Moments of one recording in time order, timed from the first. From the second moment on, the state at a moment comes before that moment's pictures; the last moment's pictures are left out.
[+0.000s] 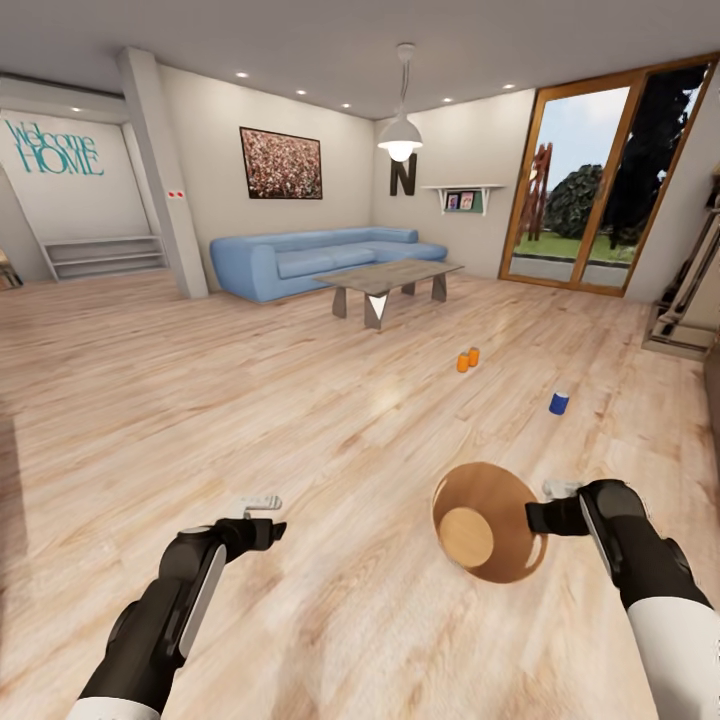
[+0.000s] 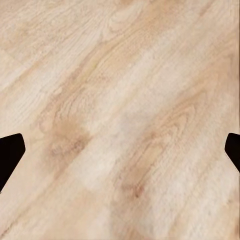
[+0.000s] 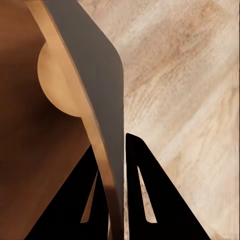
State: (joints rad) left arm -0.43 -0.03 -0.01 -1.28 0.01 0.78 -0.08; right arm -0.68 -0.22 -0.19 -0.99 0.27 1.01 0.49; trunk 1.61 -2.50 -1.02
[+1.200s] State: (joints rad) left arm -0.43 -0.05 -0.01 -1.28 0.01 0.78 -0.08; right arm -0.67 -0.15 -0.13 -0.99 0.17 0.86 0.49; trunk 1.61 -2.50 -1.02
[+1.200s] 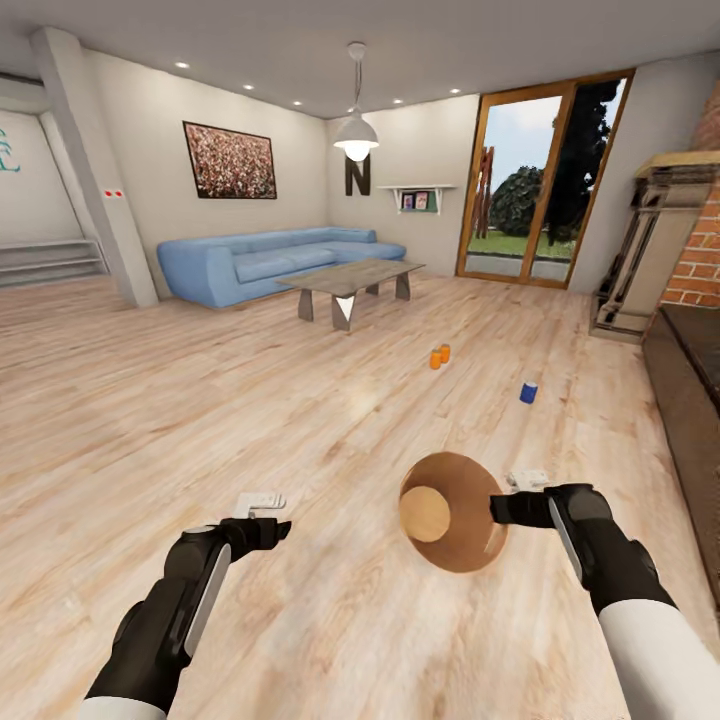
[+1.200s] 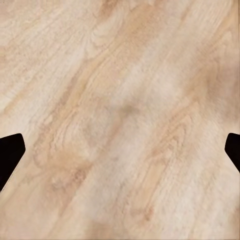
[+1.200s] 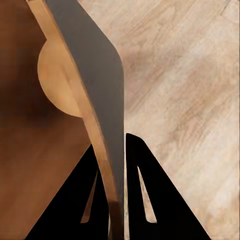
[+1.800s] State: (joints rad) left arm -0.43 -0.05 -0.01 -1.28 0.00 0.78 -0.08; right arm -0.67 -0.15 -0.15 -0.99 0.24 0.83 0.49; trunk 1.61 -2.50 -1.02
